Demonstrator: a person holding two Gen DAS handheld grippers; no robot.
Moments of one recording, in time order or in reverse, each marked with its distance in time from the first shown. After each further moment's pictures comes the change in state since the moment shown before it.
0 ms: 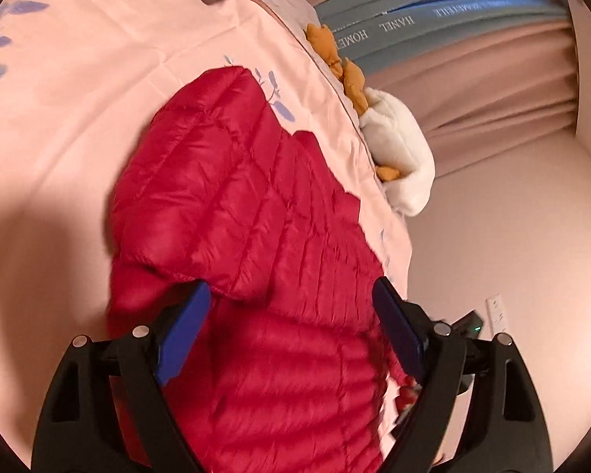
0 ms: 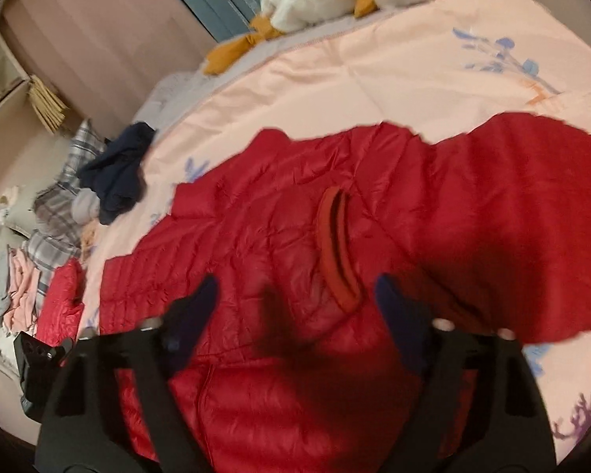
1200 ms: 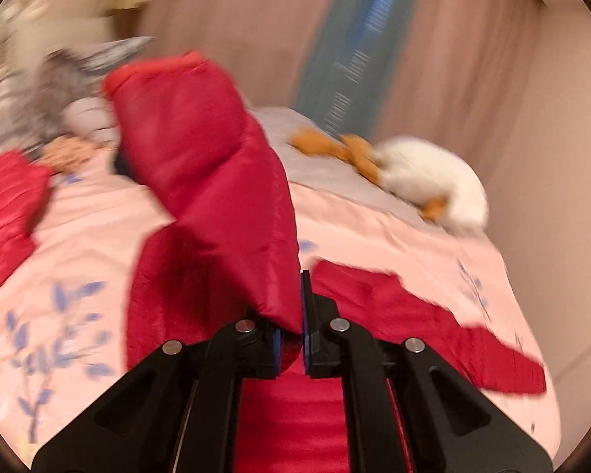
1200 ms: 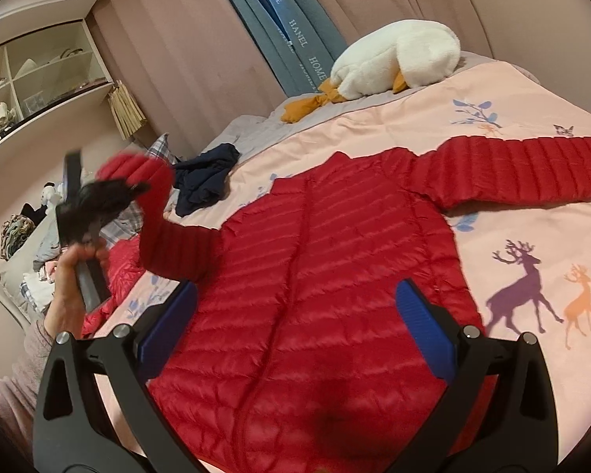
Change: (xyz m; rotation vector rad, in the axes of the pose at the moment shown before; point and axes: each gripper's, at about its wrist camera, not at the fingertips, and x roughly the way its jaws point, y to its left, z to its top) left arm -0.062 -0.178 0.000 0.589 -0.324 0.440; right arm -0.213 0.018 -0.173 -0.140 -0.268 0.149
